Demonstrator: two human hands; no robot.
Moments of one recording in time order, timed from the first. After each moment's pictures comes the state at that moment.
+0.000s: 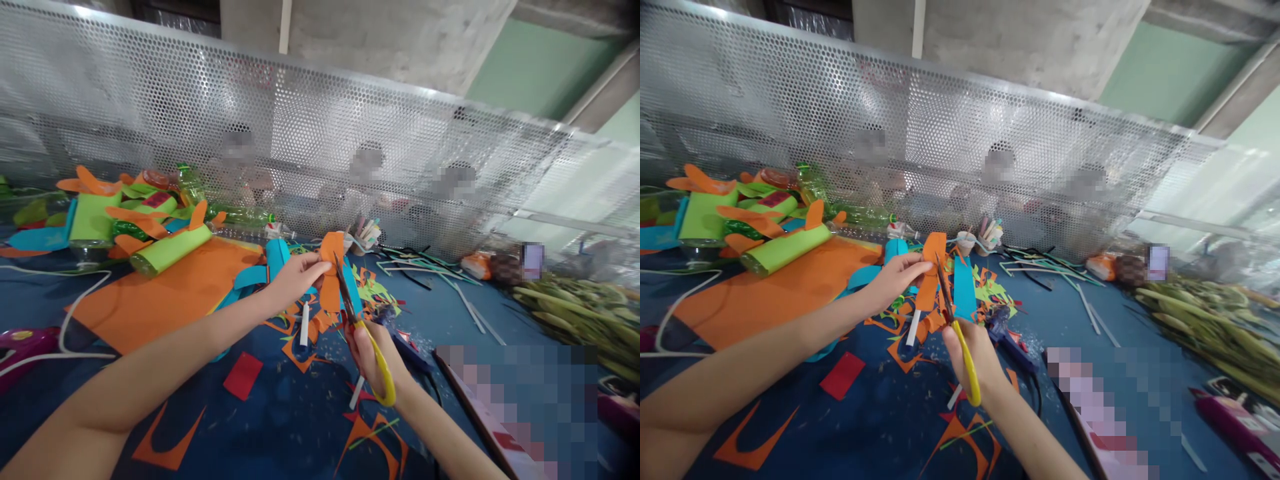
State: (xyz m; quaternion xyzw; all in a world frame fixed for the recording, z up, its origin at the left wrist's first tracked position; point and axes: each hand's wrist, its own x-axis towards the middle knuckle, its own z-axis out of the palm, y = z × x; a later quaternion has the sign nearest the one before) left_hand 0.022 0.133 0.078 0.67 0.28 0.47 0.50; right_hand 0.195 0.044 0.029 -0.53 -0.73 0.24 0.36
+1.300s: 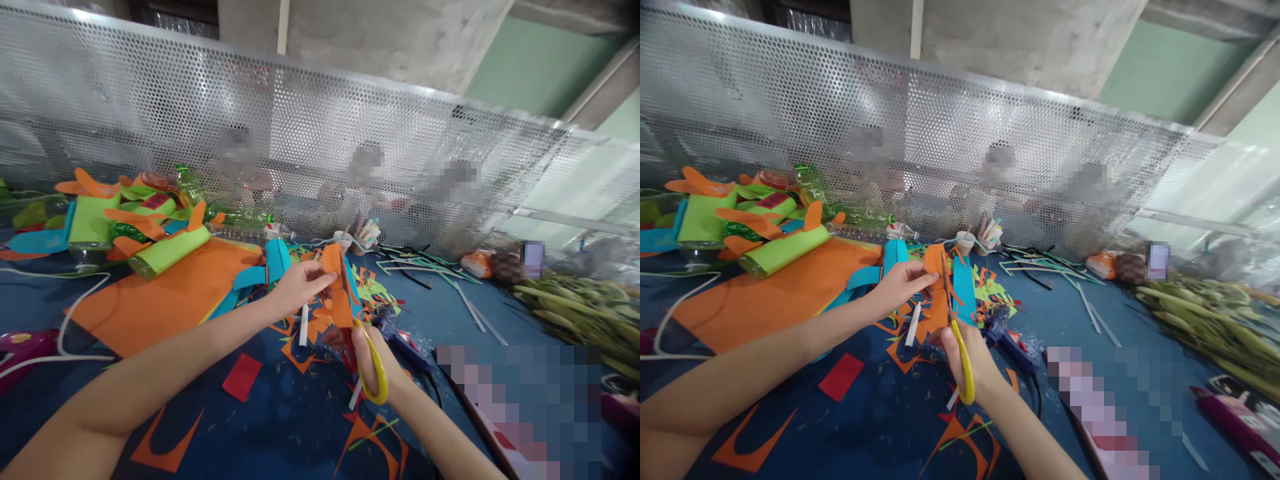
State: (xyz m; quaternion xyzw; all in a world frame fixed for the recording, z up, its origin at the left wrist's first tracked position) left_hand 0.029 0.128 0.070 0.66 0.25 0.45 0.54; right_hand 0.197 0.050 0.013 -0.49 -0.74 0.29 0.37
